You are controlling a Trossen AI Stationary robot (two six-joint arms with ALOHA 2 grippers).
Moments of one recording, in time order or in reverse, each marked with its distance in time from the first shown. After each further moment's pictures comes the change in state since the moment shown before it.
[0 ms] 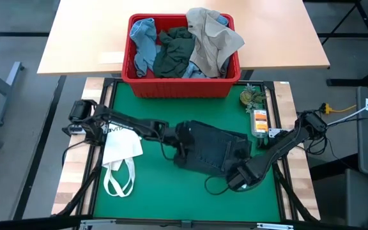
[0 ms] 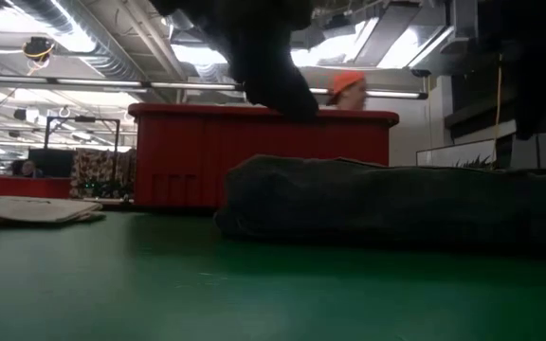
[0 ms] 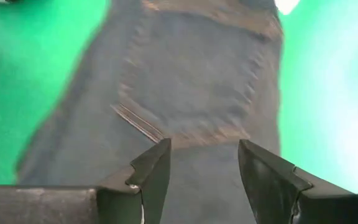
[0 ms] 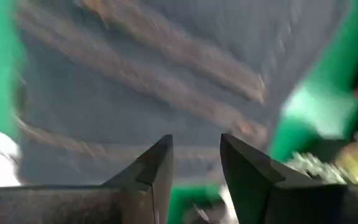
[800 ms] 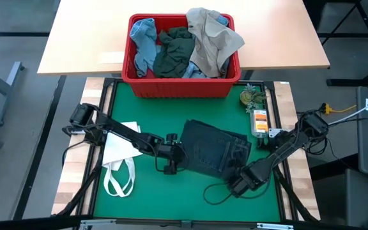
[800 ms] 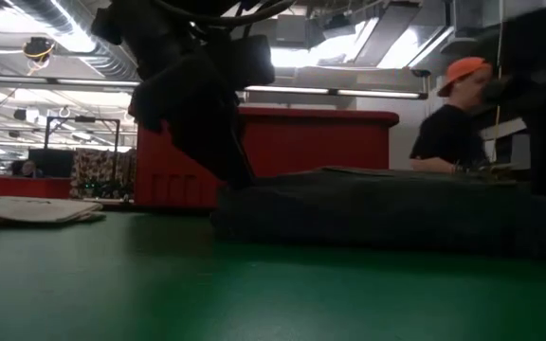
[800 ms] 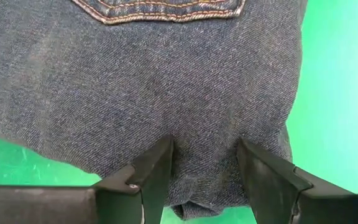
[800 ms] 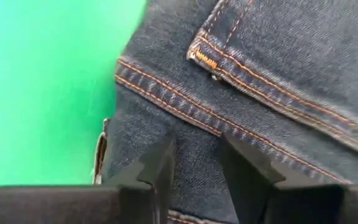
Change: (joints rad) left arm -0.114 0.053 -0.209 0.043 -0.139 -0.102; right arm 0.091 -0.001 -0.230 0.482 -0.031 0.057
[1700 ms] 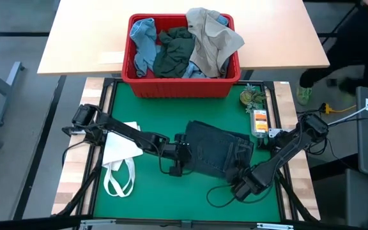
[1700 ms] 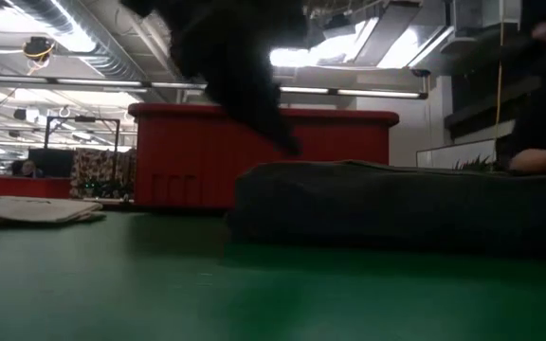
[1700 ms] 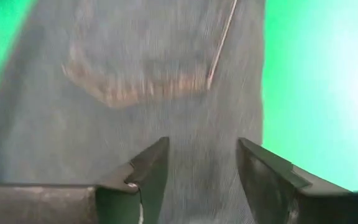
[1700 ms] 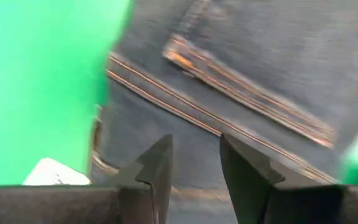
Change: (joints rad) left arm 0.000 0.015 0.186 -0.033 0.016 0.134; right arm 0.020 0.006 0.170 -0.305 0.026 0.016
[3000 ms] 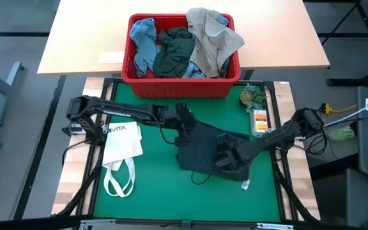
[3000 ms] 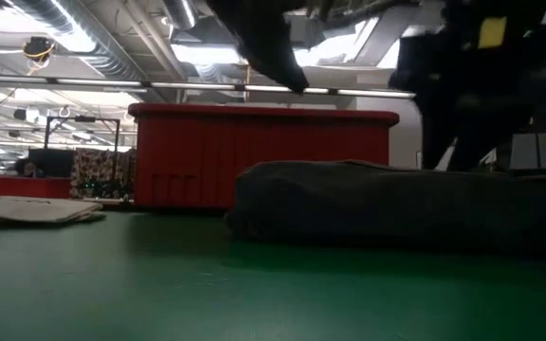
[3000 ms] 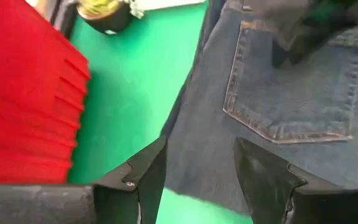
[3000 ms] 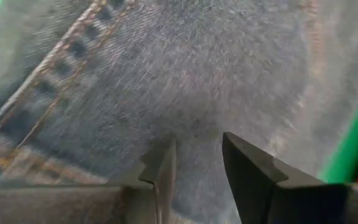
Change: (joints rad) left arm 0.243 -0.128 0.199 -0.242 -0.020 0.164; right arm -0.338 -0.004 -0.063 0.259 0.035 -0.558
